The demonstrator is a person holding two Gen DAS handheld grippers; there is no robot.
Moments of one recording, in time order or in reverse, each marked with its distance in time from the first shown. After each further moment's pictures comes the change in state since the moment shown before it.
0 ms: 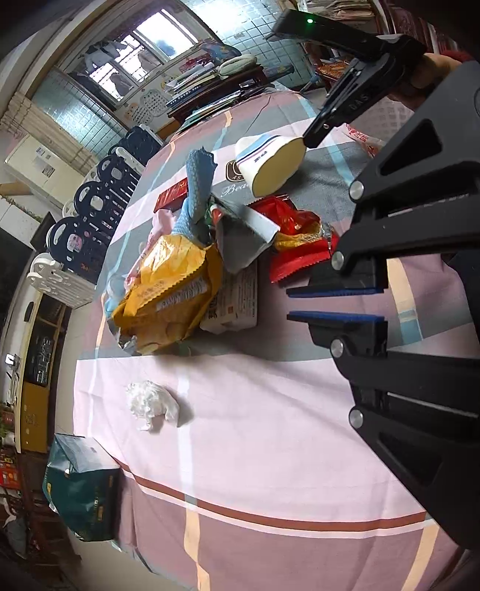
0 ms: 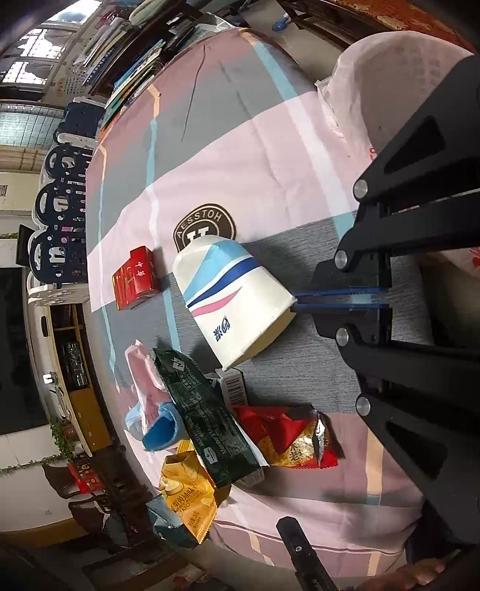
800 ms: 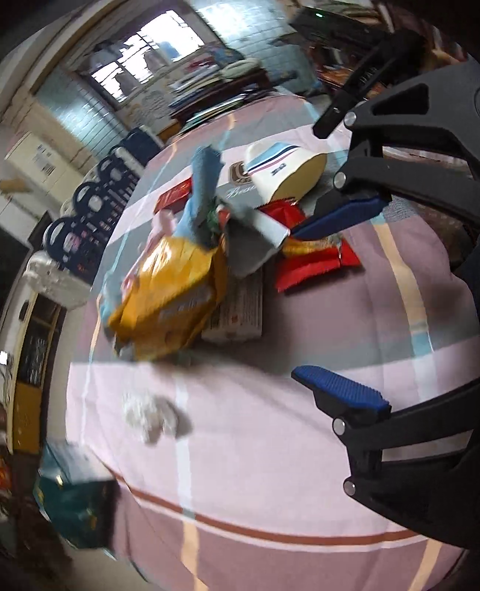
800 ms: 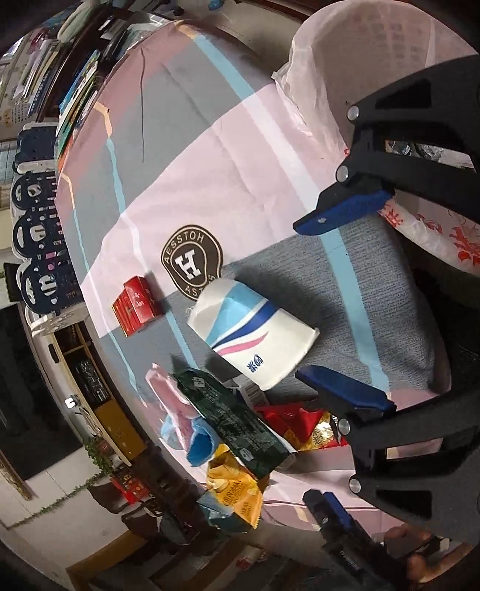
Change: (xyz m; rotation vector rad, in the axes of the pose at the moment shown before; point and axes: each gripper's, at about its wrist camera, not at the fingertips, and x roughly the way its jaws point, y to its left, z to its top) left arm 0.017 -0.018 0.004 0.046 0.047 -0.023; right arm -0.013 -0.043 -0.003 0.242 0.003 0.120
